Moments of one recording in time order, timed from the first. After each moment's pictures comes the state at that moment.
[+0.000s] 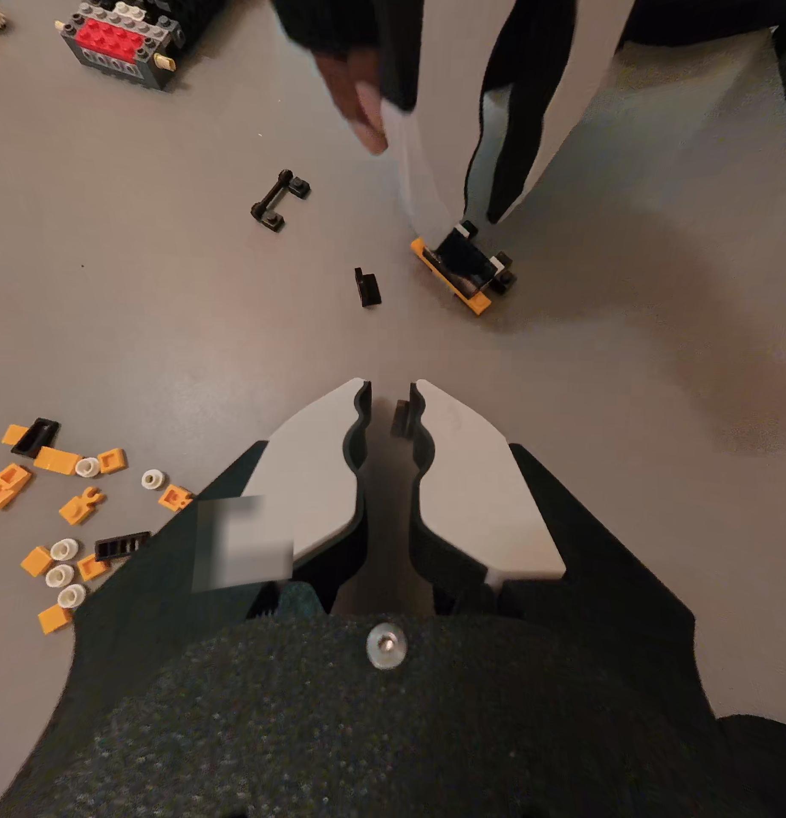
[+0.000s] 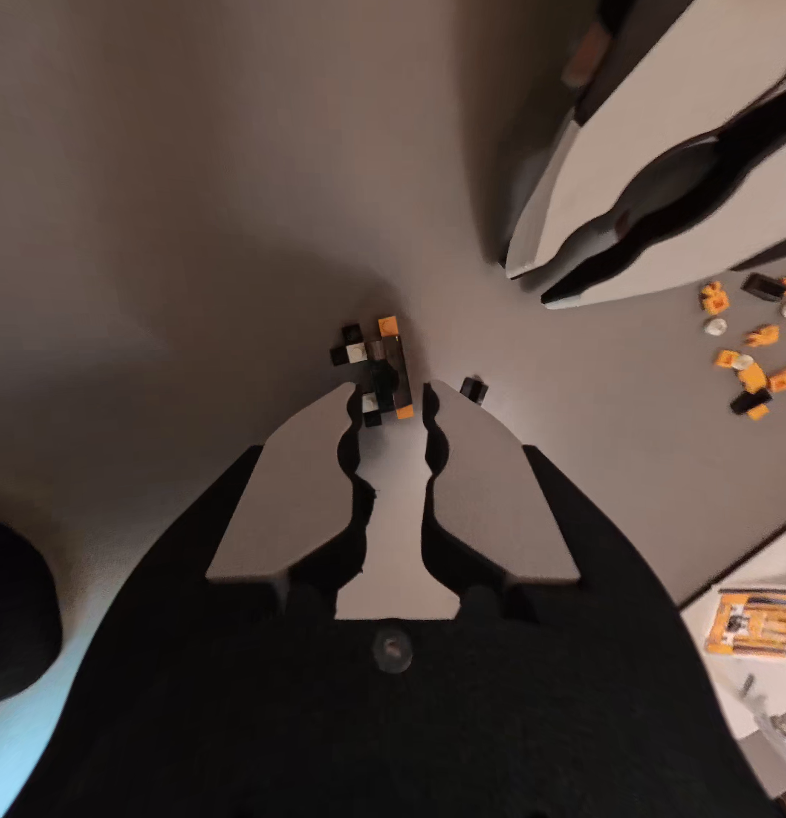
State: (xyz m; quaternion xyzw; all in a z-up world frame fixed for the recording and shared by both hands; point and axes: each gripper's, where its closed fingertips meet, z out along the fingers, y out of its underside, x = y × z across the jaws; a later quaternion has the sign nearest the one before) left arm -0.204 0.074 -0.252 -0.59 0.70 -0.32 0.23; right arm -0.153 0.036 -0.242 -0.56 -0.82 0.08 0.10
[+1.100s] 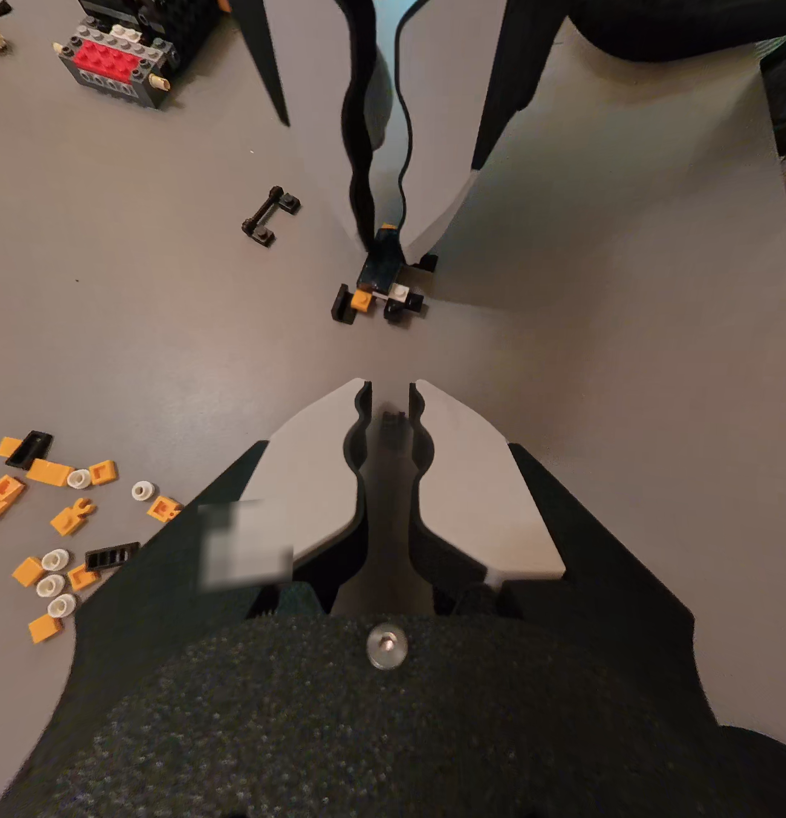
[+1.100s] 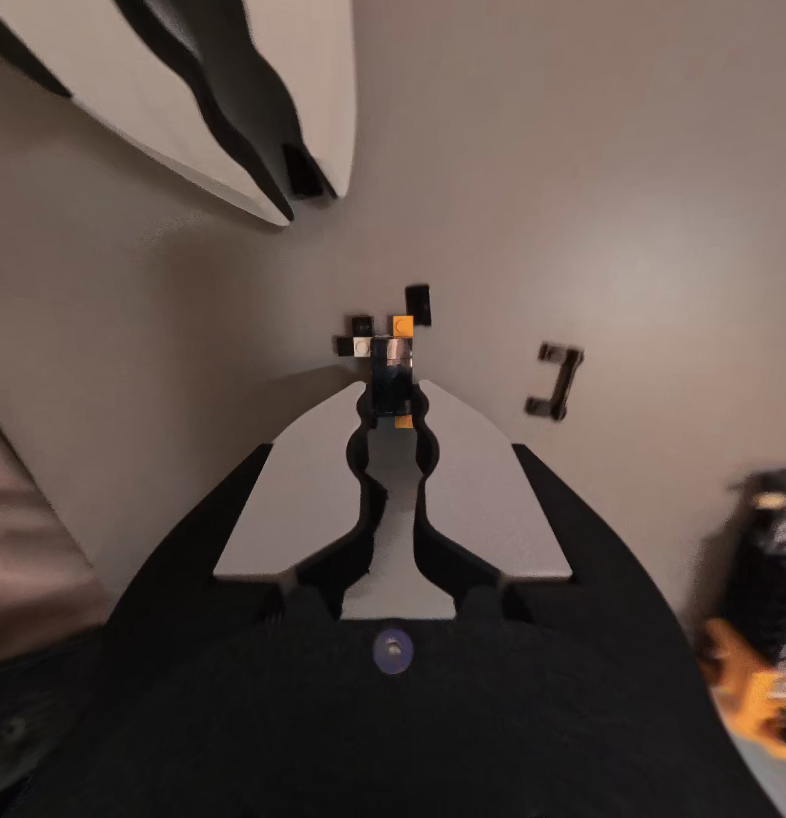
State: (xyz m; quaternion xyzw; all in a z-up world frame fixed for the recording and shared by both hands) left arm -0.201 0.068 -0.248 -0.59 0.70 -0.32 0.24; right arm -0.135 0.056 -0.255 -0.88 -0.46 0.11 0.07
